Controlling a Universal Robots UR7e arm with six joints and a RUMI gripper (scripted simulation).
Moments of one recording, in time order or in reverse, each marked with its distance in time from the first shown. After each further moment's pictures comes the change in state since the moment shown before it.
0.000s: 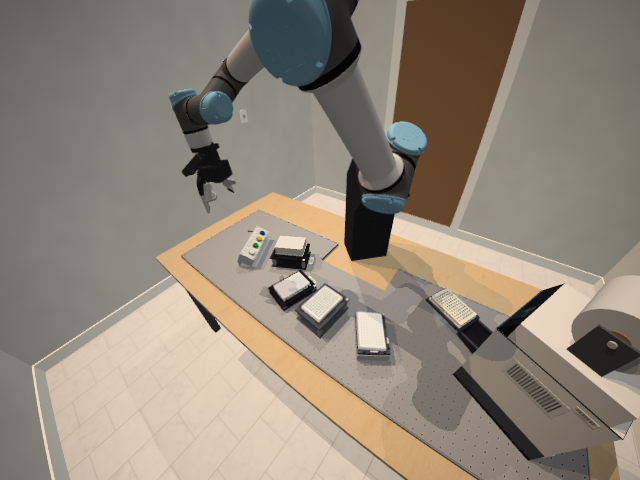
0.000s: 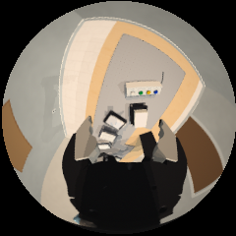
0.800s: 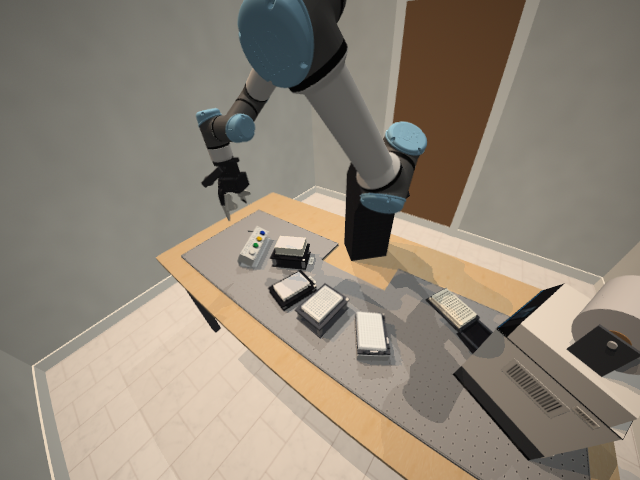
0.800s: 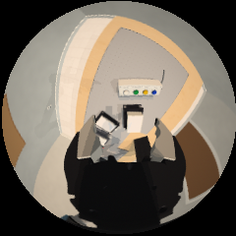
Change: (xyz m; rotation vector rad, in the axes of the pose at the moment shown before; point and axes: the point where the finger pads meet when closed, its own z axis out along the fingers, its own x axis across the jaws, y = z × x) arm 0.045 0.017 0.063 0.016 -0.007 -0.065
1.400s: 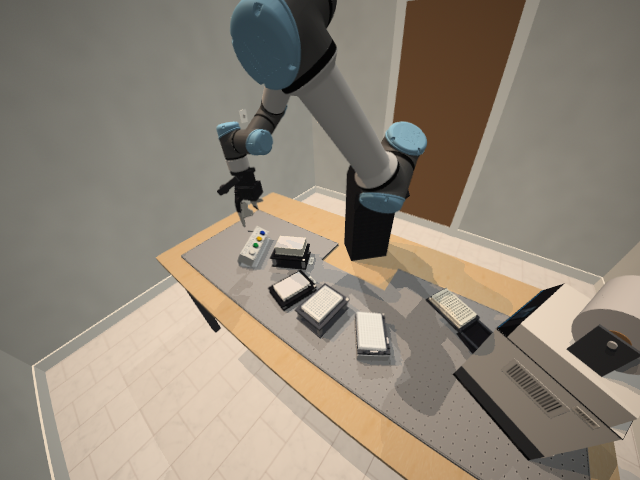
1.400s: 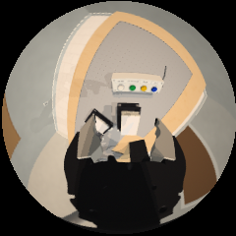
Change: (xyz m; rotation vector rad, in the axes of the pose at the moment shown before) arm 0.030 0.029 0.049 0.014 -0.005 -0.056
